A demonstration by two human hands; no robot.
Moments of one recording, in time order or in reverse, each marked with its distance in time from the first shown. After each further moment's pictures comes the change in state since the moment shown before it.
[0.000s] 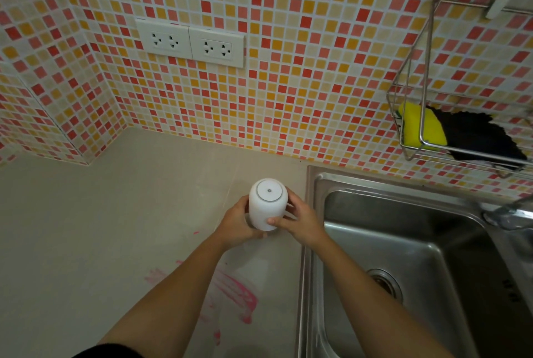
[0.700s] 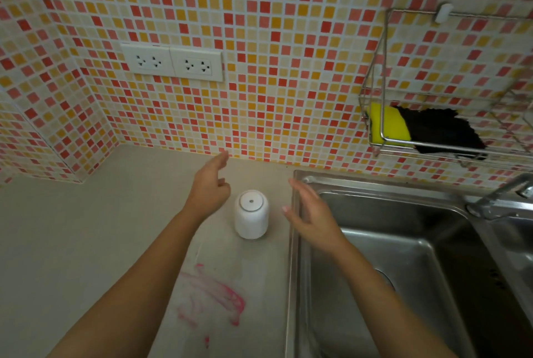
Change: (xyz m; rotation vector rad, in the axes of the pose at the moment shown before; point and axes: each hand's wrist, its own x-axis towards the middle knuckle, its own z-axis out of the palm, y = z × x) left_hand -0.014 0.102 -0.043 0.177 0.321 0.177; right_hand -0.057 -0.052 -0.045 -0.413 0.150 -0.210
